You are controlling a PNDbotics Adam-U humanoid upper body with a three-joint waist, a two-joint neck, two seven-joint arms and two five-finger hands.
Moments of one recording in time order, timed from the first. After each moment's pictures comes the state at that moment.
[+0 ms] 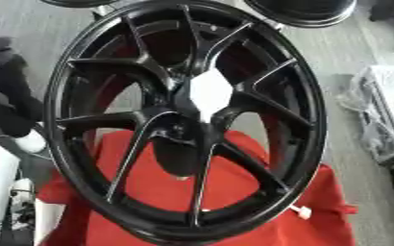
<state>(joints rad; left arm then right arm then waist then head) -0.42 0.38 0.06 -1.72 0.30 0.06 -0.09 -0.40 -1.28 0.11 -1.99 -0.15 -0.66 0.31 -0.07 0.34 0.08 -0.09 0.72</state>
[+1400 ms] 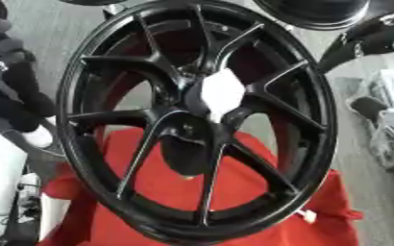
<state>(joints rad) -0.42 0.38 0.05 -1.72 0.29 0.06 -0.10 -0.60 -1.21 0.30 -1.99 0.03 -0.32 0.53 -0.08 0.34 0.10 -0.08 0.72</state>
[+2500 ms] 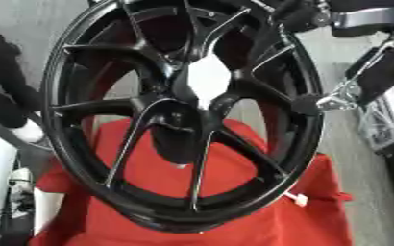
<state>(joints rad) -0.41 0.38 0.18 -1.78 0.34 0.04 -0.03 -0.82 -0.96 0.38 -1.99 0.11 -0.15 0.73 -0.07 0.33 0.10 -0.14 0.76</state>
